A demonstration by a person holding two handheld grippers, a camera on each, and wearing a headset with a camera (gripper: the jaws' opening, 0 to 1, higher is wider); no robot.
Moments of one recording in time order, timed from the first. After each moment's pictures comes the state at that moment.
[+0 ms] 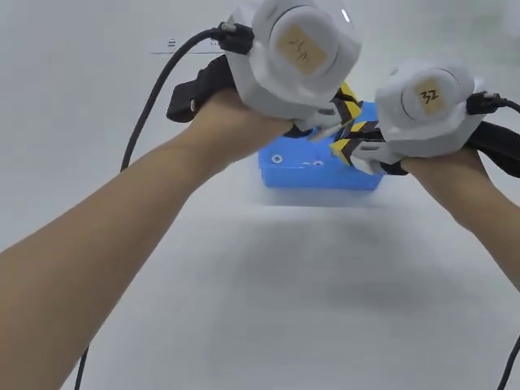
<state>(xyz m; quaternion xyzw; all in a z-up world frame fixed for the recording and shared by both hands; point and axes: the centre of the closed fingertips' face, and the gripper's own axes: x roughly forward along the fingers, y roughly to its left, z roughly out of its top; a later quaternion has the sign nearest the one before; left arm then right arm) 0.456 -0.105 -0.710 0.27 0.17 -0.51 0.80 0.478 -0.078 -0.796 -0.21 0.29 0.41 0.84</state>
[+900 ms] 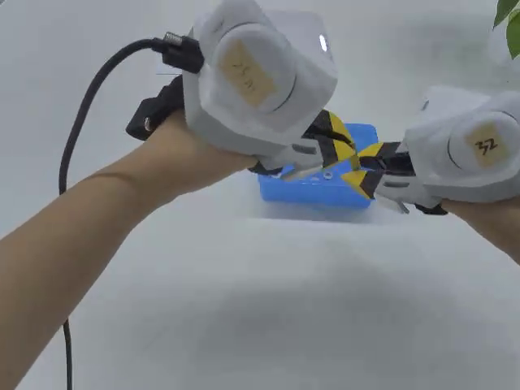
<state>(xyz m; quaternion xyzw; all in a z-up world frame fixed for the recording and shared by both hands) 0.369 -0.096 -0.673 0.29 0.15 -0.58 0.74 0.398 -0.093 -0.743 -0.30 0.24 0.45 0.80</state>
